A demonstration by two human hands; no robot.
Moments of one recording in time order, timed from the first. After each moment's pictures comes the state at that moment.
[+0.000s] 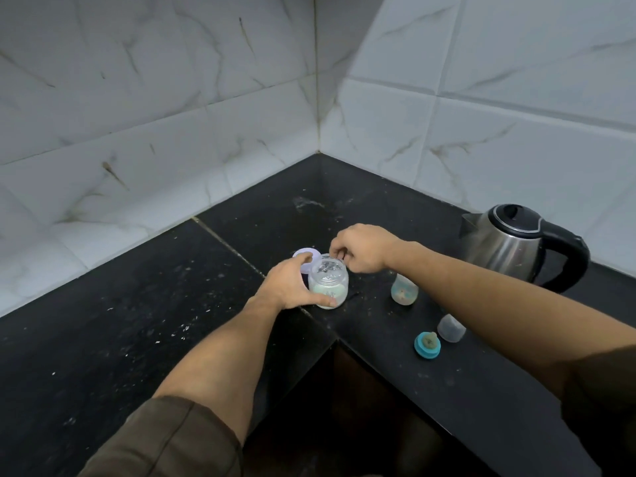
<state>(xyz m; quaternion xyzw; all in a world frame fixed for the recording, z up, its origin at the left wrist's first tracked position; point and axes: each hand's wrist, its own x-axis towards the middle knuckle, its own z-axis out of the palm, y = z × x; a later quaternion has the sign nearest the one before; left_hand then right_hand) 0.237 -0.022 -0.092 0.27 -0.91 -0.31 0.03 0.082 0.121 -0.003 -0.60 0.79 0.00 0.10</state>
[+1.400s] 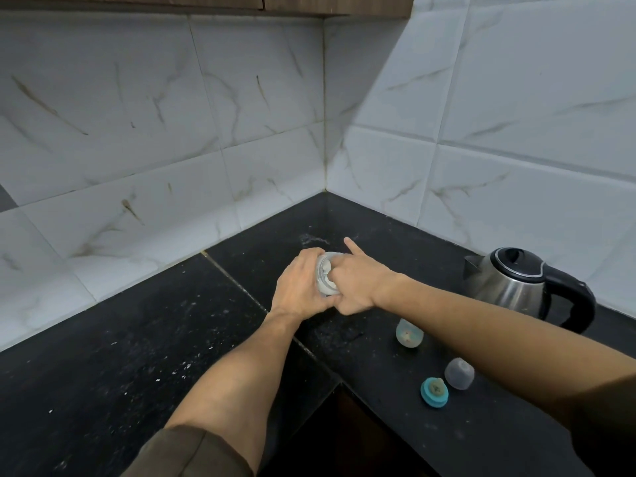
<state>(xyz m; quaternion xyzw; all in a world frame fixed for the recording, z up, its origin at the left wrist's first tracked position) 0.207 -0.012 -0.044 0.20 -0.92 -0.20 0.26 0.092 0.097 0.003 -0.64 0.76 0.10 -0.01</state>
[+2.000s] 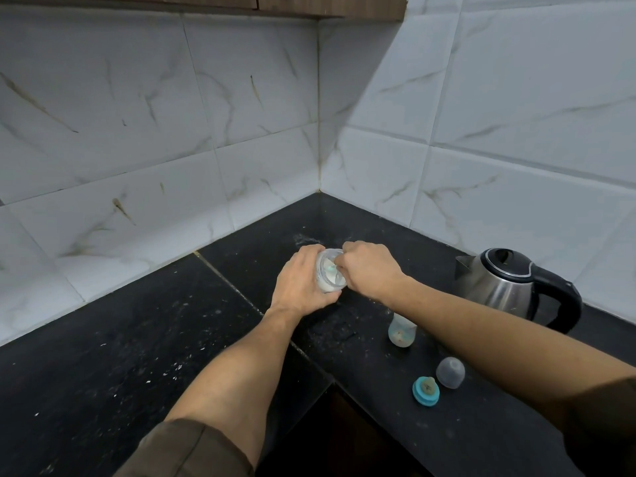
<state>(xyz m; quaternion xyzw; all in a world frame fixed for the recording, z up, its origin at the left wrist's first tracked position) 0.193 -0.008 -0.042 0.20 -0.92 -0.20 0.27 0.085 0.118 0.021 -0.56 0.82 0.06 -0.12</state>
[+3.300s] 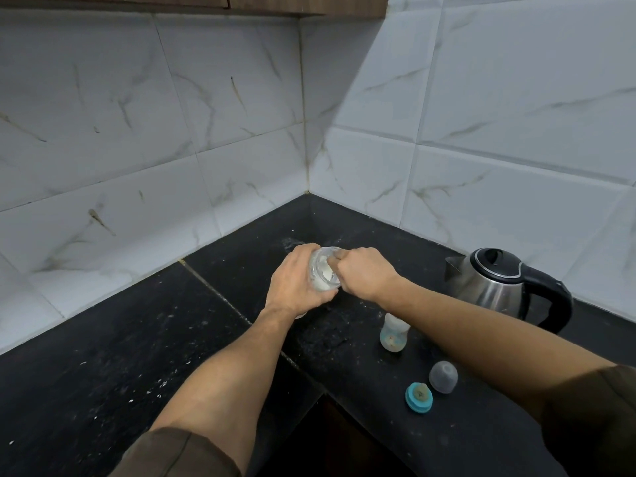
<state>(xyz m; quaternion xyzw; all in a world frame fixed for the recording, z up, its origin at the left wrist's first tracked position) 0.171 -0.007 -0.036 0.18 -0.92 -0.22 0.28 0.058 0.119 0.012 -0.58 0.80 0.10 -0.12</state>
